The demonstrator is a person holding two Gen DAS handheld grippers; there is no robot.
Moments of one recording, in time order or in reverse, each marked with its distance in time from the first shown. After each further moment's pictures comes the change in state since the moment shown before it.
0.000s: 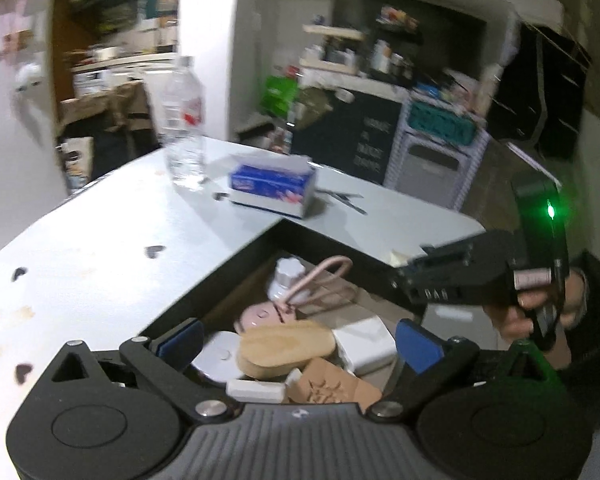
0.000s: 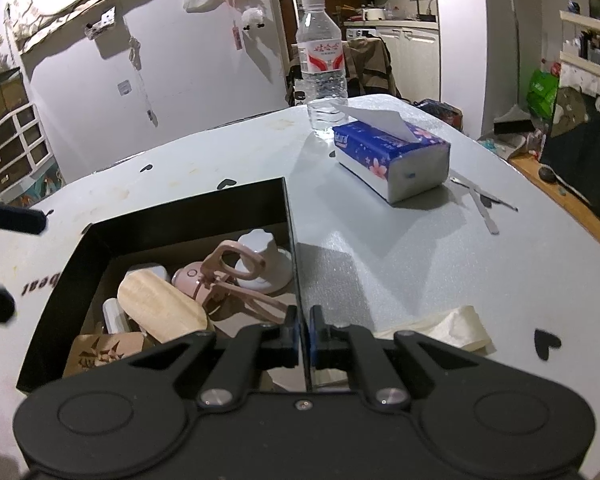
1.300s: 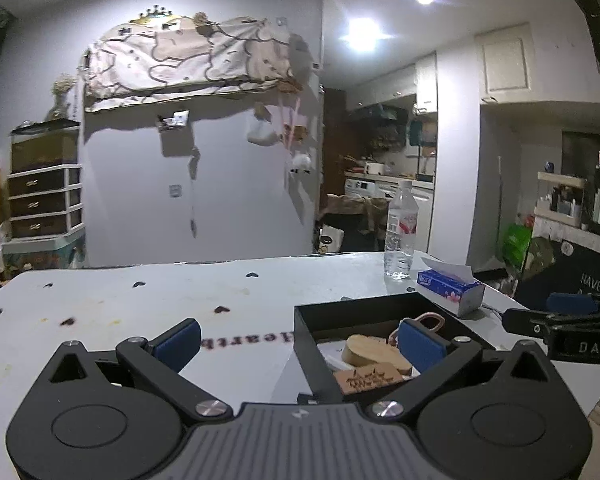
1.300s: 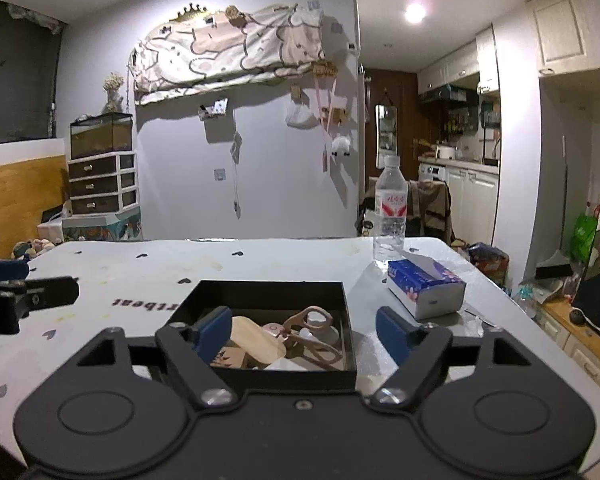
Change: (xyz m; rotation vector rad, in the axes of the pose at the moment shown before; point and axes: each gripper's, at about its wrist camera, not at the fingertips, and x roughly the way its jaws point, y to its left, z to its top) left arm -0.093 -0.175 -0.097 -0.341 -0.433 0.794; right arm -0.147 0.007 -0.054 -0.218 -0.406 0.167
